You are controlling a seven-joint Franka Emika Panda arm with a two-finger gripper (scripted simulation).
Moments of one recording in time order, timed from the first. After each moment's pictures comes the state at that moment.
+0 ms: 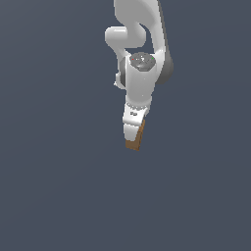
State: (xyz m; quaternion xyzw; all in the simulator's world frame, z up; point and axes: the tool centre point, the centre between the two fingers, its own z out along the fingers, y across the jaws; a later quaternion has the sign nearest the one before) arm -0.037 0.044 0.168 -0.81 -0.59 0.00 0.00
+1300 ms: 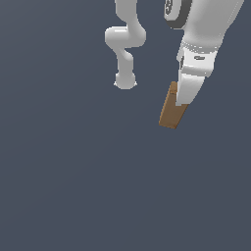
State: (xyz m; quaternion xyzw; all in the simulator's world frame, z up) arm -0.051 0.183 0.332 -0.80 -0.59 0.00 0.00
